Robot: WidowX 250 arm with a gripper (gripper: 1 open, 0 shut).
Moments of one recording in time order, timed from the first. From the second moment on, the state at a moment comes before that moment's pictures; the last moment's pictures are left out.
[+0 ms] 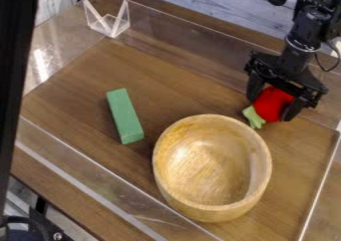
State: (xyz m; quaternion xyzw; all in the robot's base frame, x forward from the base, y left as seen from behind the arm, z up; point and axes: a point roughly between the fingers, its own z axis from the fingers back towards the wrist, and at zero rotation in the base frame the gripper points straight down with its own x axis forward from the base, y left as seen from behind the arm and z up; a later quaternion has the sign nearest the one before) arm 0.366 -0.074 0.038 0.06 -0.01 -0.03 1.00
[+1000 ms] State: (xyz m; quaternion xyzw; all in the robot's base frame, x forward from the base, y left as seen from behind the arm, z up) arm 0.345 -0.049 0.079 0.06 0.00 0.07 1.00
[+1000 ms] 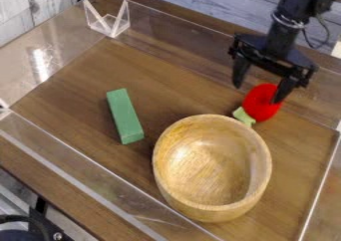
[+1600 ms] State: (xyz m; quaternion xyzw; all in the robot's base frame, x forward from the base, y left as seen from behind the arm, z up) arm 0.345 -0.039 0.090 0.08 -0.01 0.14 0.99
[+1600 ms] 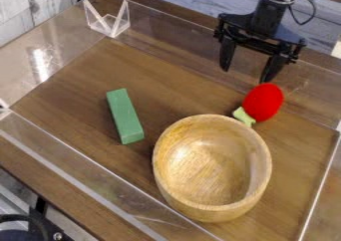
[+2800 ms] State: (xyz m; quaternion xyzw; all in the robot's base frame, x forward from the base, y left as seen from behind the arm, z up) arm 0.354 -0.010 0.113 0.09 -0.03 0.17 0.98
